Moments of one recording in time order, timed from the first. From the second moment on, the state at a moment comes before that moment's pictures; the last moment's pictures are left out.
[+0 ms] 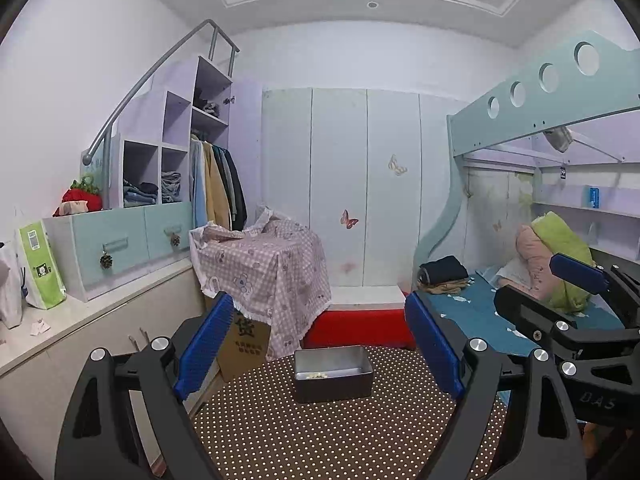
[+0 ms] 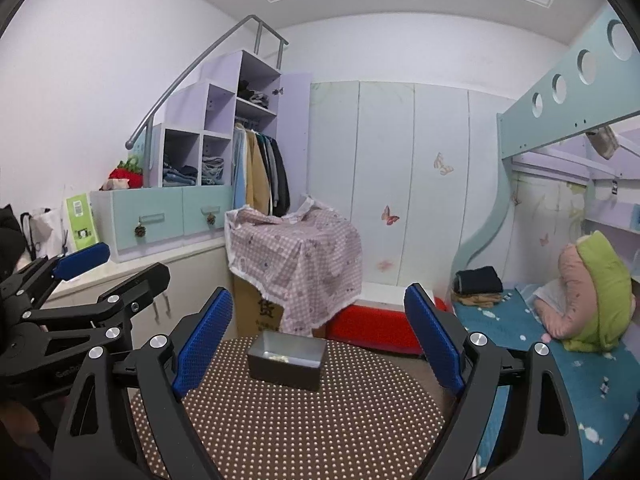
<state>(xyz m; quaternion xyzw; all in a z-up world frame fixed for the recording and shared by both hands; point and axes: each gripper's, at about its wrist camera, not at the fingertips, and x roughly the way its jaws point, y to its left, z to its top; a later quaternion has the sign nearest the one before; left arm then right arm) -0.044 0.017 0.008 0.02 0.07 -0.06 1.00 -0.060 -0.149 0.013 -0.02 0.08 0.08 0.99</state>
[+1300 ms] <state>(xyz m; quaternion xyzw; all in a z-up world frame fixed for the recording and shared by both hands) -0.040 0.016 0.005 0.02 0.07 -0.06 1.00 -0.057 -0.148 0.013 -0.02 0.09 0.08 0.99</state>
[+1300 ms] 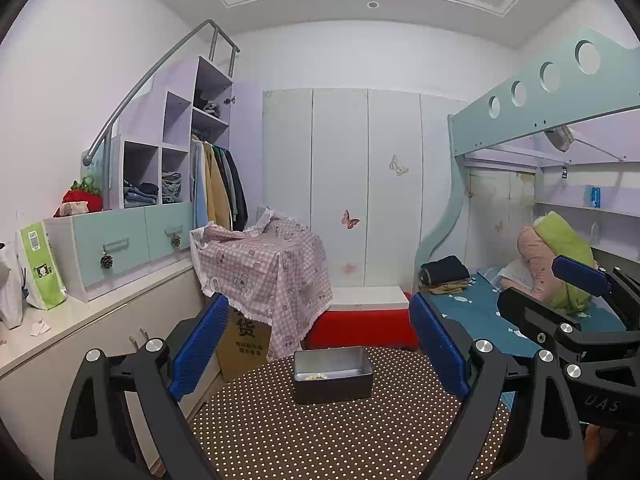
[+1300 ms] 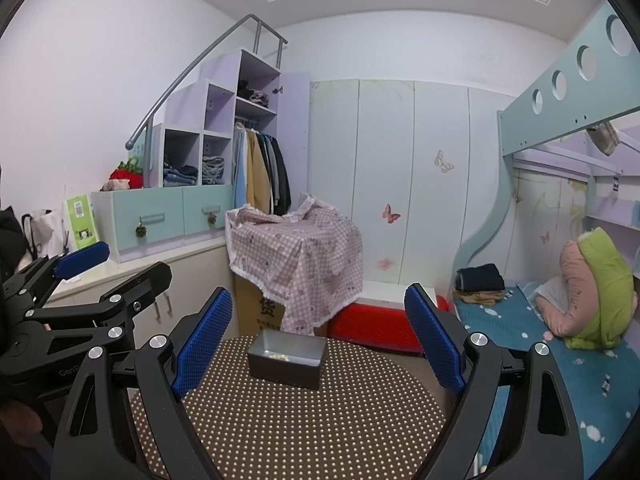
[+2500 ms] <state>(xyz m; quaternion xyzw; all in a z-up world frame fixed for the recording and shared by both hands) -0.040 0.012 0.004 0.02 0.07 -0.06 1.00 -0.057 -0.147 0.014 -0.02 0.08 0.08 0.99</state>
